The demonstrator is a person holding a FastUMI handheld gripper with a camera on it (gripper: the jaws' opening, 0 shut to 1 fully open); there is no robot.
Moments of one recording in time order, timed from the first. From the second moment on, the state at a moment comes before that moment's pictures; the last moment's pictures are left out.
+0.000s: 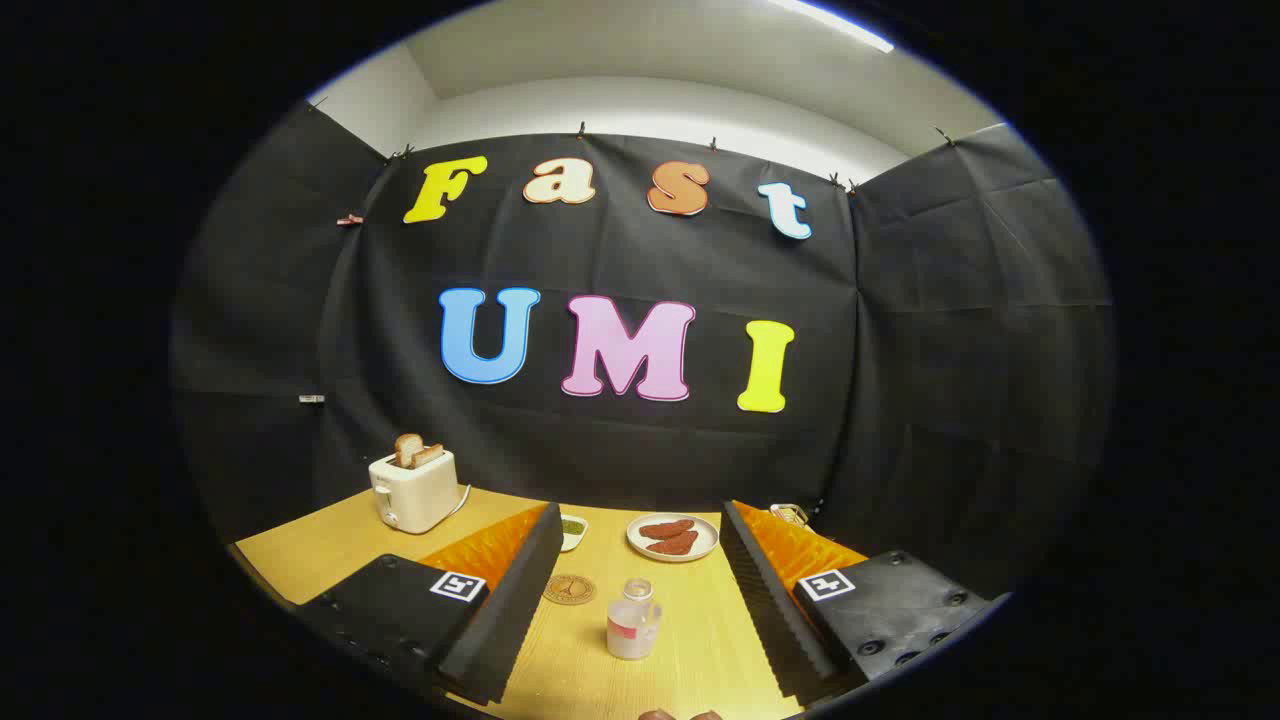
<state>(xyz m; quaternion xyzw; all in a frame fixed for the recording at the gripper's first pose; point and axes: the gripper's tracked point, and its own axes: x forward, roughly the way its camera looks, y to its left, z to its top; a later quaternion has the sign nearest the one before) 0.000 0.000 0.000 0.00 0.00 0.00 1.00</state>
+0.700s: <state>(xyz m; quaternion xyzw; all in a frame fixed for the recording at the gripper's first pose) 0.002 -0.011 -0.018 0.01 0.02 0.01 1.00</state>
